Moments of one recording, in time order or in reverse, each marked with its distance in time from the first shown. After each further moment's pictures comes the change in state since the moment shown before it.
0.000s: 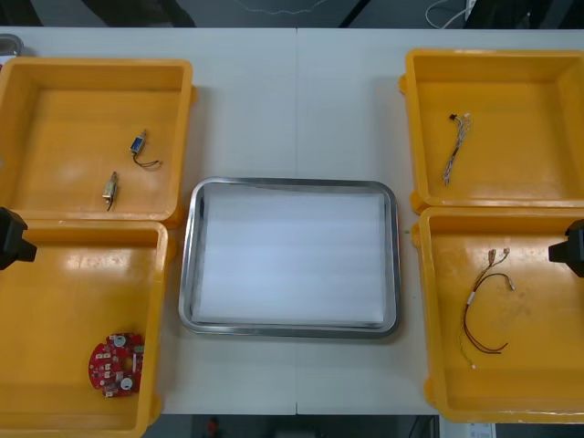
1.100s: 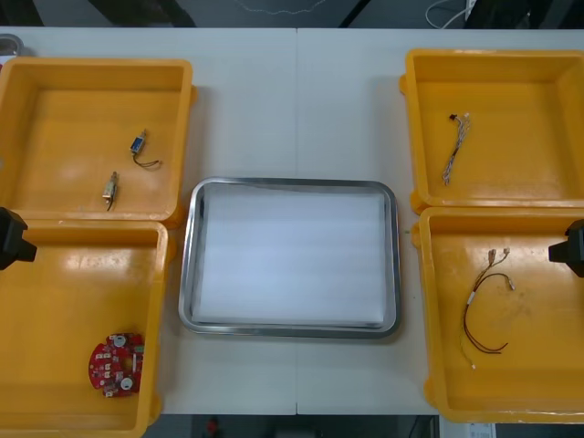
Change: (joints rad) right arm 0.000 0.000 0.000 0.000 0.000 0.000 0.000; left arm 0.000 0.000 0.000 0.000 0.000 0.000 0.000
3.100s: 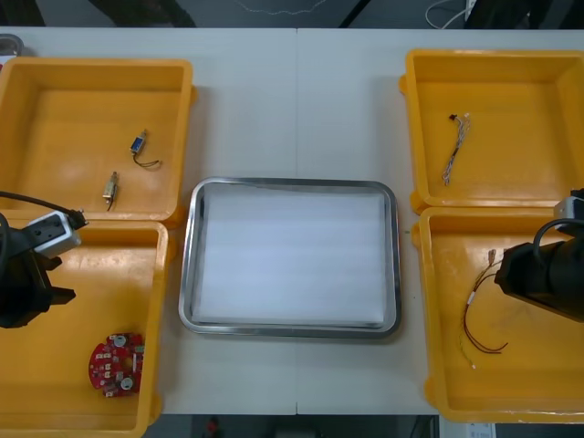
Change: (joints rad) right arm 0.057 0.152 0.273 -0.073 0.331 0.000 -0.366; left arm 0.338 0.236 -0.136 0.007 0.203 -0.688 -0.979
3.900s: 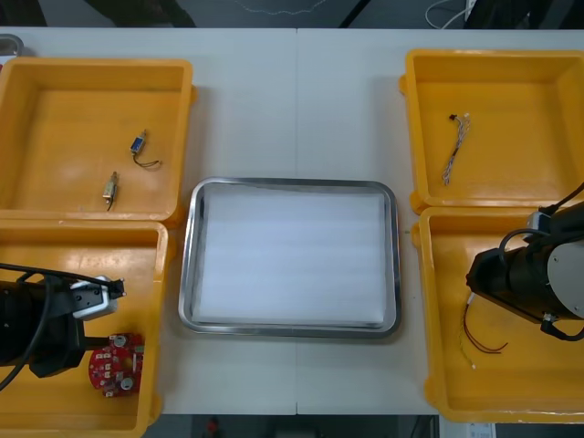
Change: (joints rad) right arm 0.001 0.051 0.066 0.186 0.044 -0.164 -0.065; left arm 0.044 0.160 -0.318 0.001 0.005 -0.365 -0.178
